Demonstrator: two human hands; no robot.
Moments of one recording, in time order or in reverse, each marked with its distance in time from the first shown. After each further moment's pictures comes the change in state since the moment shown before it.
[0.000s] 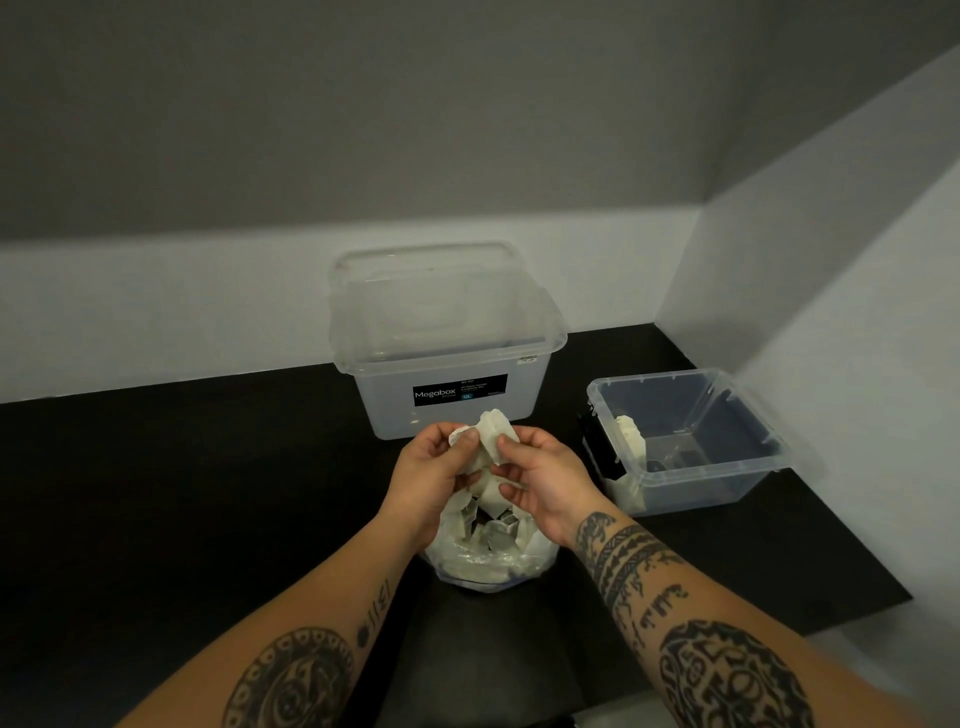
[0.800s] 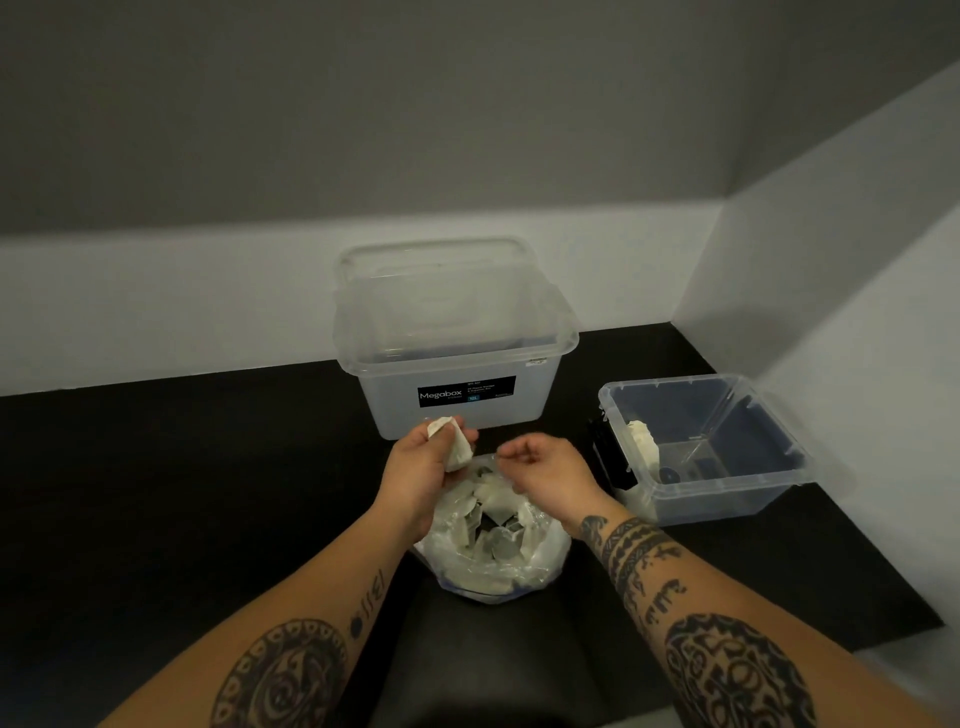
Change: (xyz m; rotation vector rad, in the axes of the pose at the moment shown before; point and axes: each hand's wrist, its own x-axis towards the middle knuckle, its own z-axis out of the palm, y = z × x) left_hand 0.022 0.003 -0.007 -0.020 0.150 -0.090; right_hand 0.027 -0.003 -0.013 -0.680 0.041 -0.151
